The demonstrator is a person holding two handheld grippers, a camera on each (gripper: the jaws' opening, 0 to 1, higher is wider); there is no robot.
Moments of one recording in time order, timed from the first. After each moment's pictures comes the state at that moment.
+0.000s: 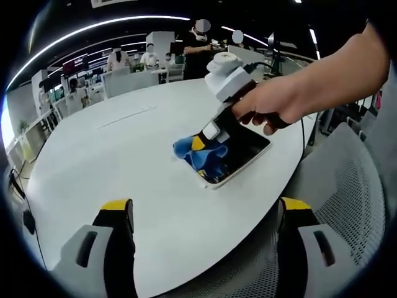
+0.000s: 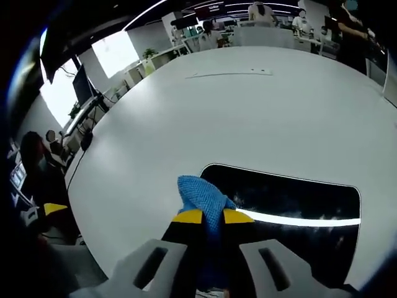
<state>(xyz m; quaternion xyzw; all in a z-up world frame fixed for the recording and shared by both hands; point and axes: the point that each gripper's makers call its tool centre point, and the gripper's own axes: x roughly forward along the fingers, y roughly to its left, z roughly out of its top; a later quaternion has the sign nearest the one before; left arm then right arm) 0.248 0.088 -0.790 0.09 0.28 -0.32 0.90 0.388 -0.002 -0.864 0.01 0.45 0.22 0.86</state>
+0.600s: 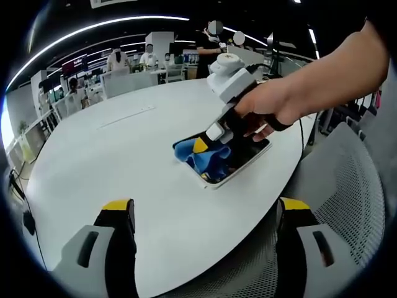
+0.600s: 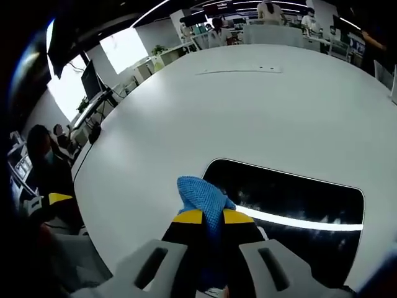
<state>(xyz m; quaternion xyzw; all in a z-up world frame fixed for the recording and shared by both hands) 0.248 0.088 -0.791 0.09 0.27 -0.32 0.90 0.383 0.000 -0.865 0.01 0.46 0.26 0.85</state>
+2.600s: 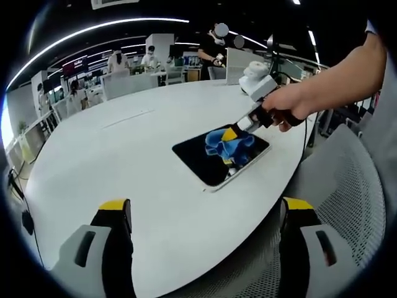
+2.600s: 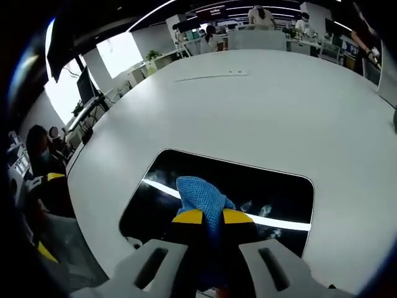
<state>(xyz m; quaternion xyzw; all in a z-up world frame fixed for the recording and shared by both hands) 0.249 0.083 -0.789 0.08 0.26 -0.33 0.90 0.383 -0.096 -0.866 0.01 0.44 0.23 0.87</state>
